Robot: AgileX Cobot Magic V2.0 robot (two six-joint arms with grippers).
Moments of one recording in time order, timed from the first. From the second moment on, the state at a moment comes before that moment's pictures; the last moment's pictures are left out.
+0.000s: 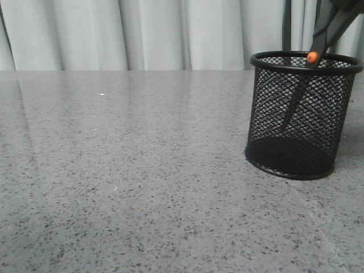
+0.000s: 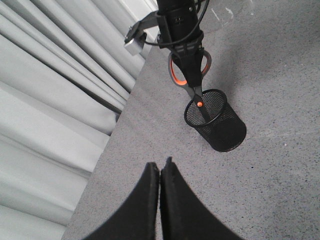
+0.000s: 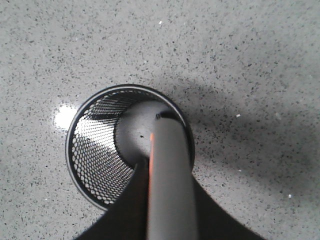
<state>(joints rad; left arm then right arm) -0.49 0.61 -1.19 -0.53 1.06 1.11 0.32 1.32 -1.35 0.20 1.26 -0.09</state>
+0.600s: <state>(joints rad) -0.49 0.61 -1.19 -0.55 1.06 1.11 0.32 1.35 -1.50 0.20 1.25 -0.09</state>
